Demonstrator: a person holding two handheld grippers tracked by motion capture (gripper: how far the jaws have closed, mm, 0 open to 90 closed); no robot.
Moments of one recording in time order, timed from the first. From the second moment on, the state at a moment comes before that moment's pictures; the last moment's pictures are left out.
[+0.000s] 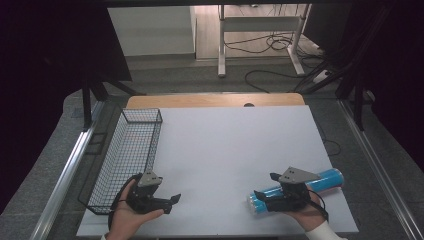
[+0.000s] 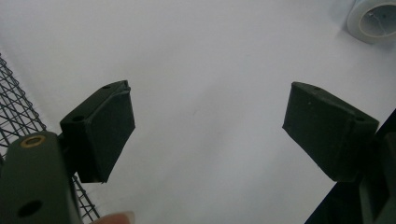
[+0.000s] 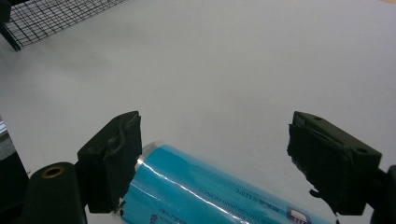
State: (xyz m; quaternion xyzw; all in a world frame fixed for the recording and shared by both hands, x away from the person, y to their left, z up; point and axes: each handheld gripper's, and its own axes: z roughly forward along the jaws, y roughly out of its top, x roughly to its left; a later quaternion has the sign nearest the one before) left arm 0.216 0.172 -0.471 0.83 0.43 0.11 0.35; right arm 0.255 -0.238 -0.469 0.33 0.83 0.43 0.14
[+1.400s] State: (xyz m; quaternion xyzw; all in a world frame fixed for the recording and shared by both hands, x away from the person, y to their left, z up) left arm 0.218 0.179 -0.469 0.82 0.43 0.11 0.35; right arm 0.267 -0.283 -0.443 0.38 0.81 0.41 0.16
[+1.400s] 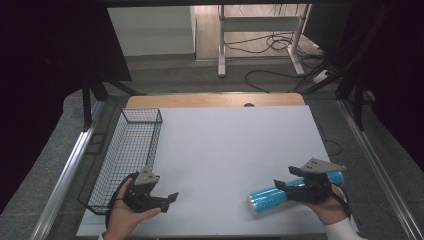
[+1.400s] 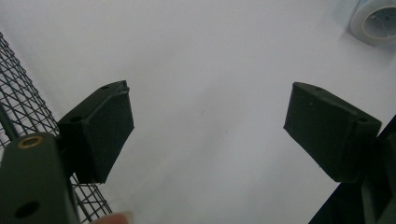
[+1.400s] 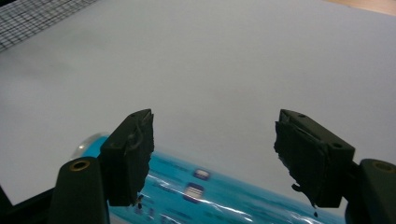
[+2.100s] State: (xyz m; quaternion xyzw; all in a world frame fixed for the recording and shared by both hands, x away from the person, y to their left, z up) left arm 0.218 0.181 -0.469 0.83 0.43 0.12 0.34; right arm 0.276 -0.372 -0.431 0.49 0.76 0.36 0.21
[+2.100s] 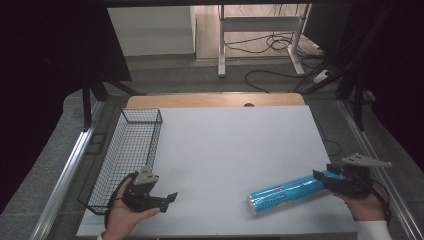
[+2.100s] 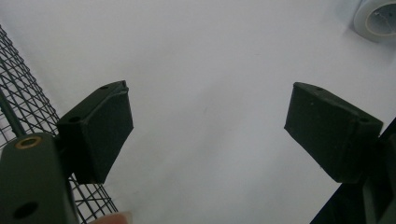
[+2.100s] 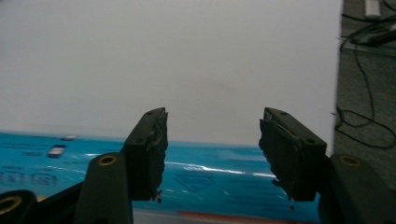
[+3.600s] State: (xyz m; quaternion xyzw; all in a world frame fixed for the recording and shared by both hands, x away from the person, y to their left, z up) left arm 0.220 0.178 -0.471 0.83 0.43 0.12 0.33; right arm 0.308 -0.423 -0.475 0.55 0.78 0.23 0.19
